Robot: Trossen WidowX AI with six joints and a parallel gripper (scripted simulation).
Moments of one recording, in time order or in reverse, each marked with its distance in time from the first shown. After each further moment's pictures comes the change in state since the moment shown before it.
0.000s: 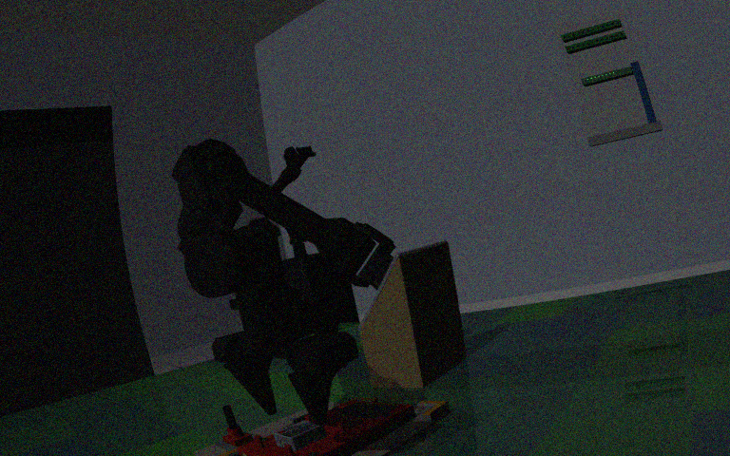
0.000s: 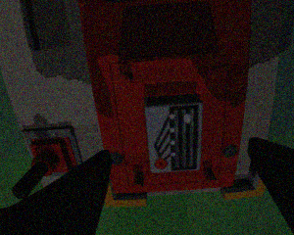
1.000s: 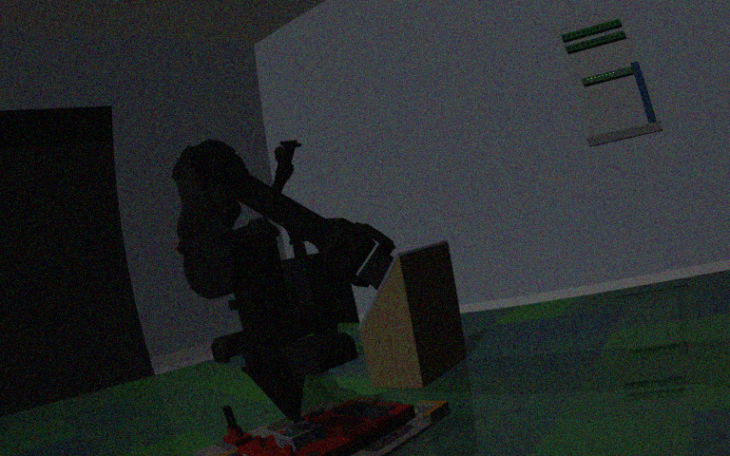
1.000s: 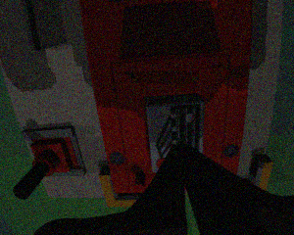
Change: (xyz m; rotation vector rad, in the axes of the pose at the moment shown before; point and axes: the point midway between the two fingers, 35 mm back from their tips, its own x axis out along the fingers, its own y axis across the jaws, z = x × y) arm 0.000 0.001 -0.001 0.004 -0.002 0.000
